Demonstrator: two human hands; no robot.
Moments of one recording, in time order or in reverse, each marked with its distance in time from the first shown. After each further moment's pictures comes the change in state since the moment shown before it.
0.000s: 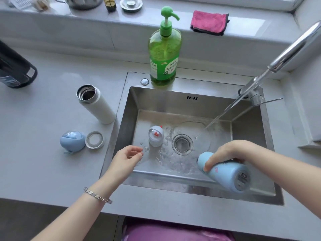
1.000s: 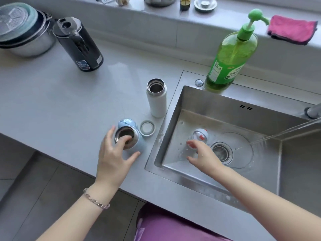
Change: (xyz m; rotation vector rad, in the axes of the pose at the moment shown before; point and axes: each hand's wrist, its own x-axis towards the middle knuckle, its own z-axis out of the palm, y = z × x) left_hand -0.045 -0.045 -0.134 0.641 0.627 0.378; right_hand 0.037 -0.176 0.084 0.167 0.646 -0.824
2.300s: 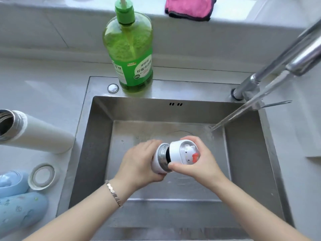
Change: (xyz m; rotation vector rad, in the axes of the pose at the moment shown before) left_hand 0.060 0.177 0.215 -0.078 -0.610 0.498; right_hand -0.037 0.111 -0.112 0.755 0.412 0.200
